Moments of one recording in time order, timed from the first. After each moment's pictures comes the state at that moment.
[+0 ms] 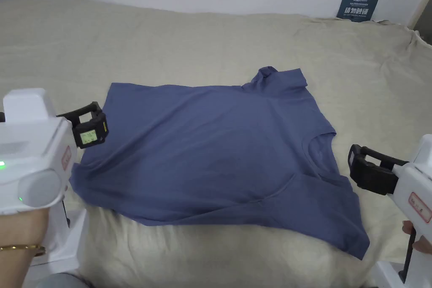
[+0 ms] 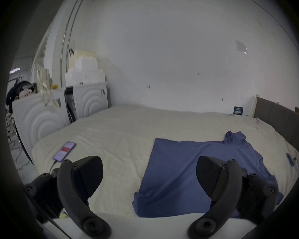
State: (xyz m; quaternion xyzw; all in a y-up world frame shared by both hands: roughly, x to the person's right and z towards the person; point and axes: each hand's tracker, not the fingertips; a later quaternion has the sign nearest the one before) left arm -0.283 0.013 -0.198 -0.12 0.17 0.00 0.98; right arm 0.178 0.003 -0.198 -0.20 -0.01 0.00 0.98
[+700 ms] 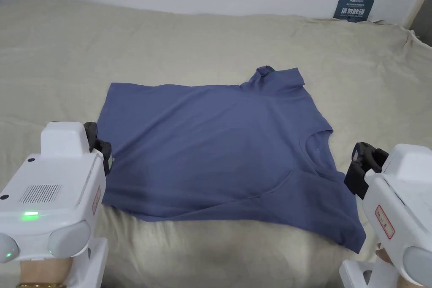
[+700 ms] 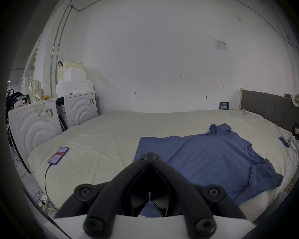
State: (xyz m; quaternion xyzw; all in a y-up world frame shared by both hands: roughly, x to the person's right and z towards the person) left arm -0.254 -0.016 -0.168 -0.12 0.11 -0.02 0.99; right arm 0.149 -0.012 -0.175 -0.14 0.00 -0.01 0.99
